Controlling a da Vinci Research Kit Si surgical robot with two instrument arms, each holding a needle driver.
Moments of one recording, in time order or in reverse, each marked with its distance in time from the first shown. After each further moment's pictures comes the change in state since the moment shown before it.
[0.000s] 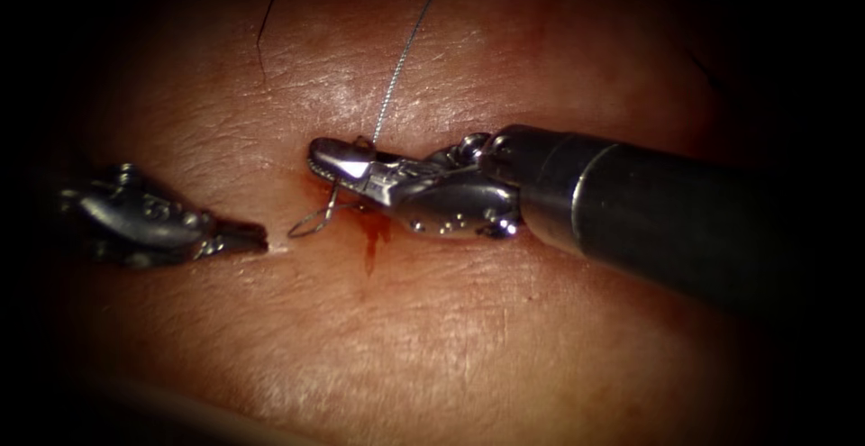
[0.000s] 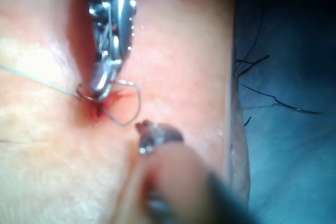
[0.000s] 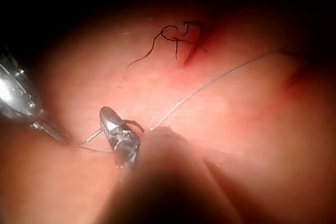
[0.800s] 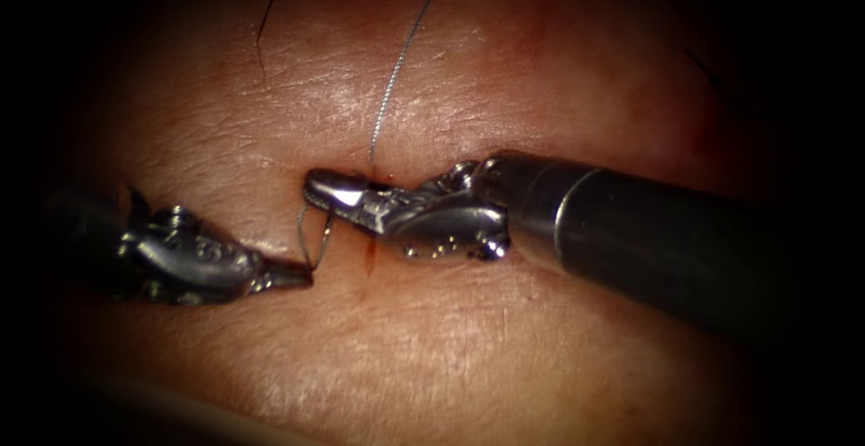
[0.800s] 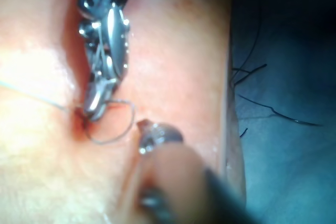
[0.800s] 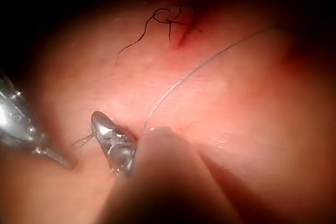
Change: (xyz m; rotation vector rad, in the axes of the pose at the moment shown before) right arm 0.001 -0.001 0.001 -0.058 -0.102 0.221; left arm 0.000 0.003 0.004 -0.034 0.017 -0.014
